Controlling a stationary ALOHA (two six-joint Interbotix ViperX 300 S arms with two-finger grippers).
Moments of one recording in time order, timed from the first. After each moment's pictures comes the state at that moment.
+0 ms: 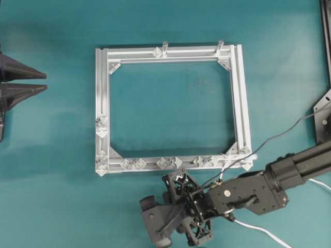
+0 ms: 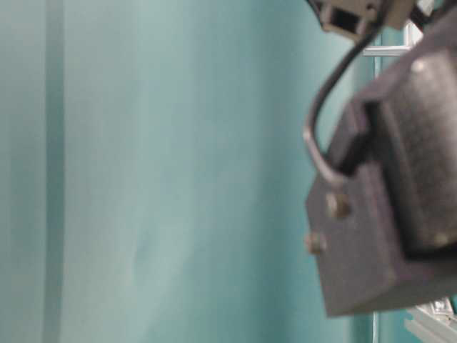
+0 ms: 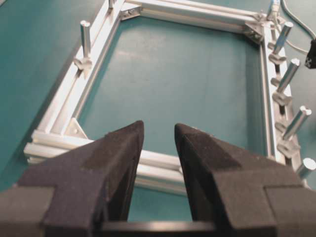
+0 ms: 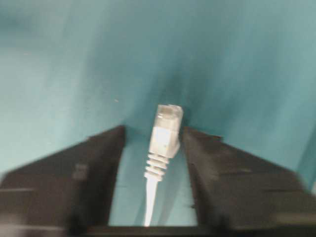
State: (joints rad) left arm 0.18 -1.16 1.32 -0.08 0.10 -0.02; right arm 0.41 0.37 0.27 -0.03 0.41 0.24
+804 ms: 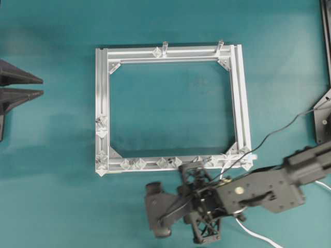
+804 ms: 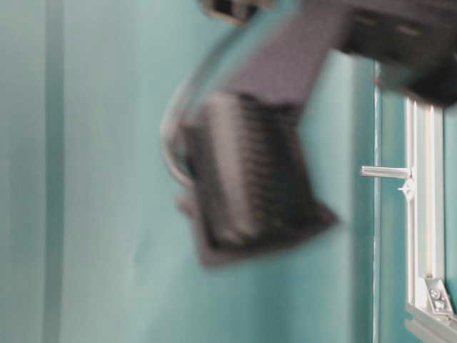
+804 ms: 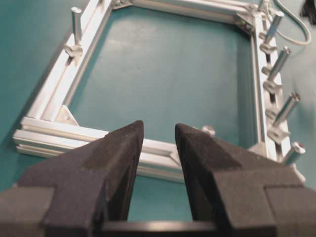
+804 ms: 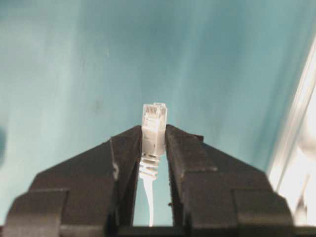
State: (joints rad) left arm 0.15 -1.20 1.35 -0.08 0.13 -0.04; right arm 0.41 0.23 0.27 -0.04 0.67 0.47
